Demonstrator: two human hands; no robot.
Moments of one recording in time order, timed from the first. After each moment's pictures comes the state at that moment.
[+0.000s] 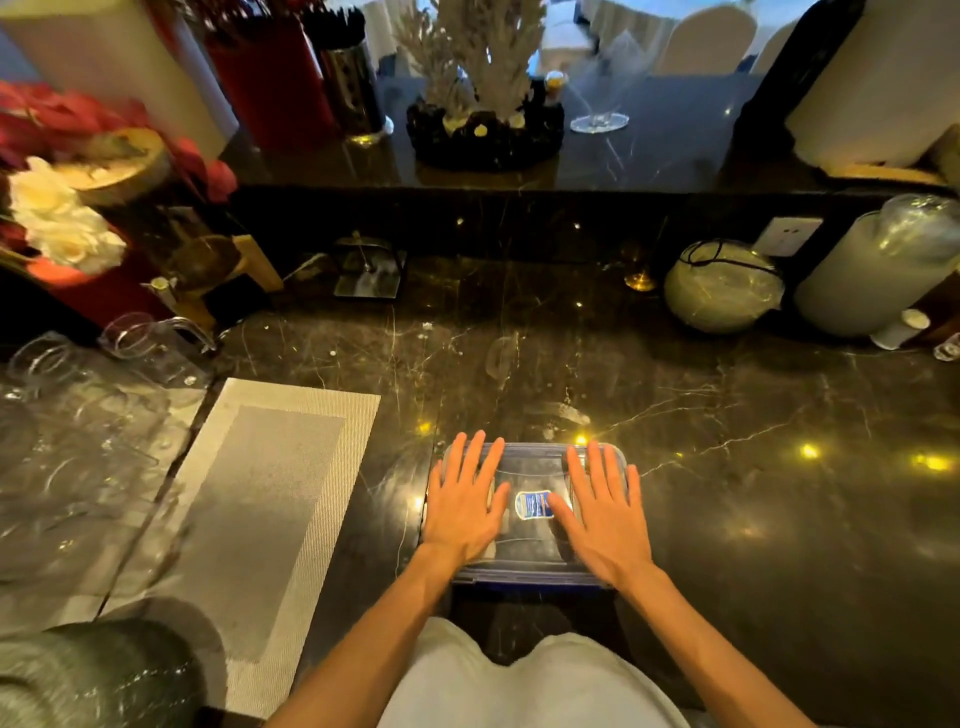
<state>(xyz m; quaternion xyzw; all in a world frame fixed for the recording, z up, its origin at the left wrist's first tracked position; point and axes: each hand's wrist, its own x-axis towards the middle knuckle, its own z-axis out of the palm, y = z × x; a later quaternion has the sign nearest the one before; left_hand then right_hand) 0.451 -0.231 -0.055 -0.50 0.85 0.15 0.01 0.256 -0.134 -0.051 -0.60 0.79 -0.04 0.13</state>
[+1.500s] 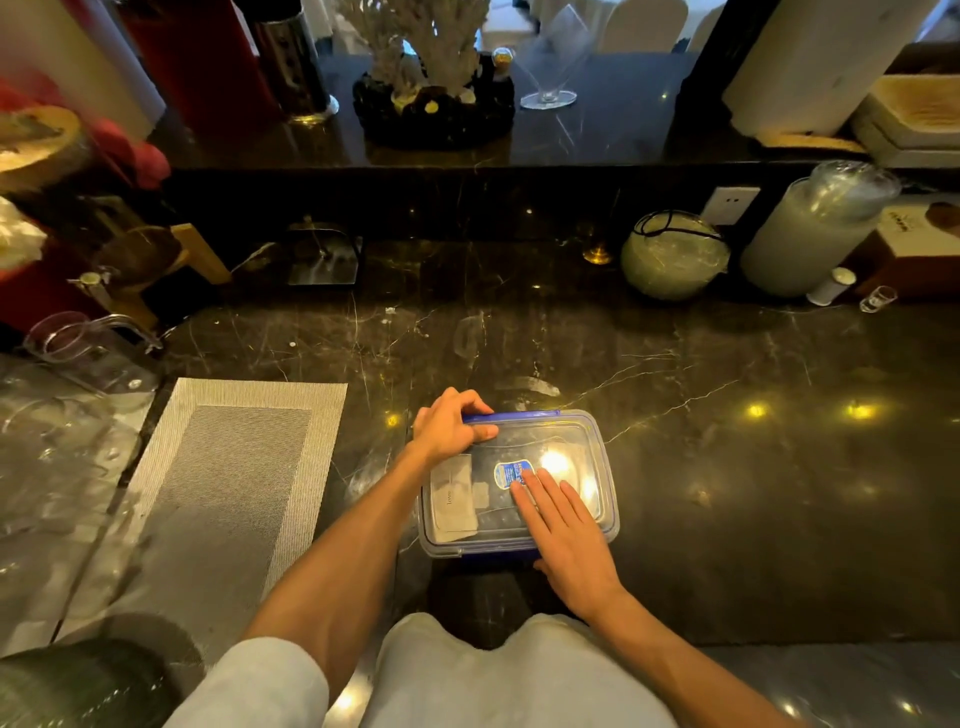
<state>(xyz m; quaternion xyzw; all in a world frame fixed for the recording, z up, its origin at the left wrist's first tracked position) 0.424 -0.299 -0.024 -0.47 0.77 0.43 -0.03 0.307 -0.074 -0.043 -0.69 0.71 -0.02 0.12</state>
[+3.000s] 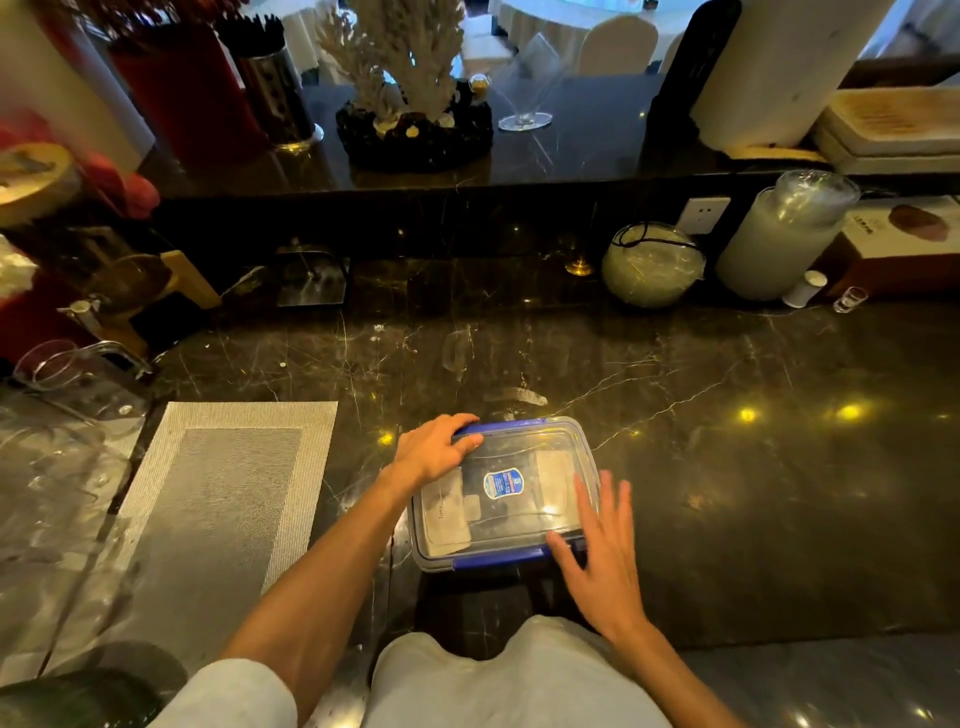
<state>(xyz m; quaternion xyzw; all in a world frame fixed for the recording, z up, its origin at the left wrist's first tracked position) 0.430 -0.299 -0.023 -0.44 0.83 0.32 0.08 0.292 -0.043 -0.047 -0.45 0.81 -0.30 0.22</state>
